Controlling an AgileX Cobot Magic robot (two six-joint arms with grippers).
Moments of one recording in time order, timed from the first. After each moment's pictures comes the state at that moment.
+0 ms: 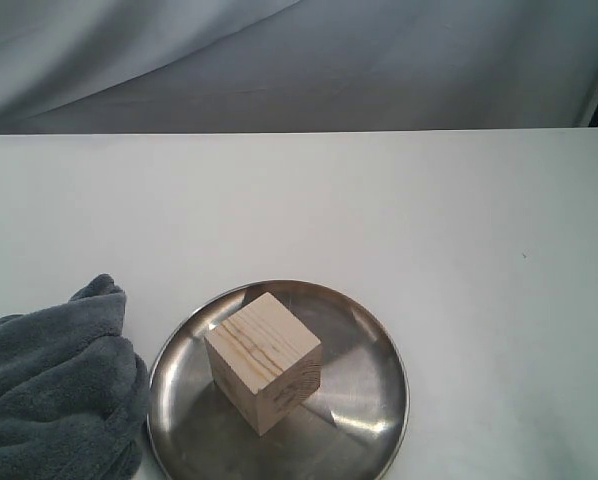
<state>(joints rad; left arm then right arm) -0.63 0.00 -0.01 0.01 0.29 -0.04 0.00 0.01 0.00 0.03 0.35 -0.12</state>
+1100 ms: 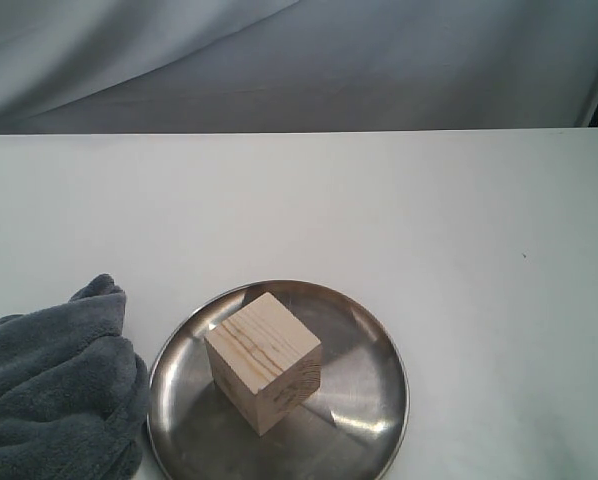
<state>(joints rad) -0.09 0.00 -0.01 0.01 0.30 -0.04 0.00 0.01 0.00 0.03 0.35 -0.12</state>
